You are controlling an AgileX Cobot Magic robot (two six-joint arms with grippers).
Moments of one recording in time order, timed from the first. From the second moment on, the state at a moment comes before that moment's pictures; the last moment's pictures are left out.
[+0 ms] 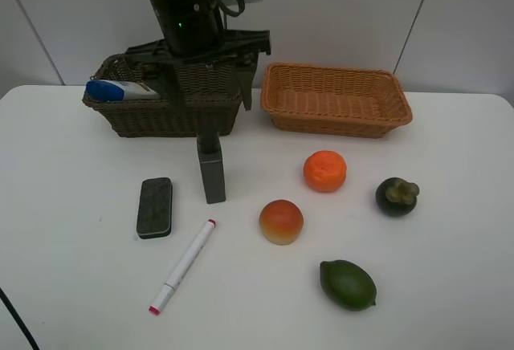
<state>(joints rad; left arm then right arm) -0.60 1.96 -1.70 -0.12 1.20 -0.53 0.03 0.00 -0.51 -0.07 1.07 0.12</state>
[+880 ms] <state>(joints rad) -0.60 2.18 -1.61 -0.08 1.07 -0.54 0.03 0.00 -0.51 -0.07 1.07 0.12</state>
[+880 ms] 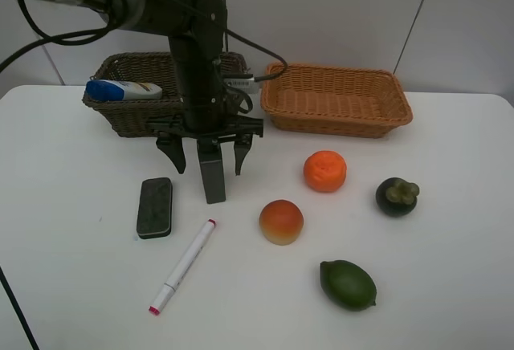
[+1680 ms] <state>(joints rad) -0.59 2.14 -1.75 -0.07 1.12 -0.44 0.03 0.00 -0.51 -0.07 1.07 0.12</state>
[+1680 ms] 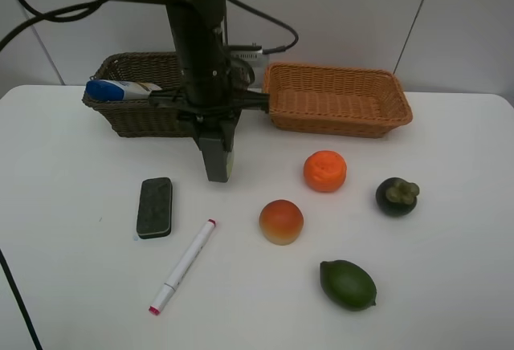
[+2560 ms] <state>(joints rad) -0.30 2.26 -2.06 0.05 1.03 -0.39 0.03 0.00 -0.51 -0.07 1.07 0.12</state>
